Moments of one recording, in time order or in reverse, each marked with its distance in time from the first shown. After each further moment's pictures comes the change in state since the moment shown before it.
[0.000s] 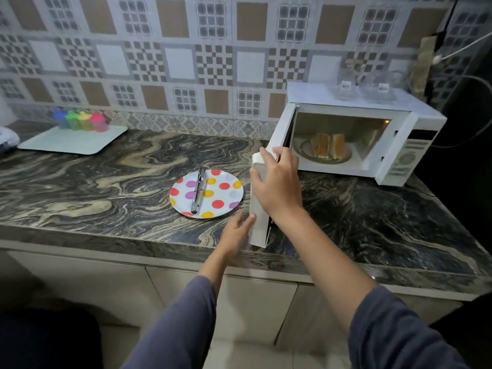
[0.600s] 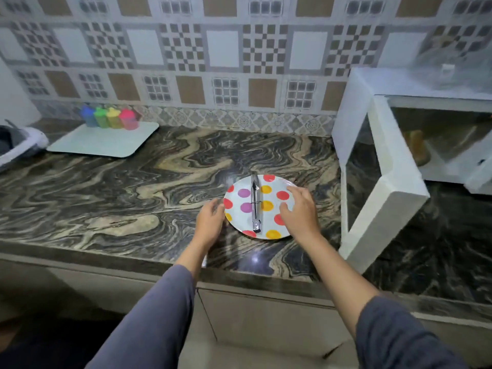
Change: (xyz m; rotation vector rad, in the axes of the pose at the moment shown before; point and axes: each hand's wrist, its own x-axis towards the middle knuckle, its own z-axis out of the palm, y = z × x) left_hand 0.091 -0.040 -0.231 0.176 0.338 0.012; right_hand 0.017 -0.030 0.190 0.191 -0.309 0.373
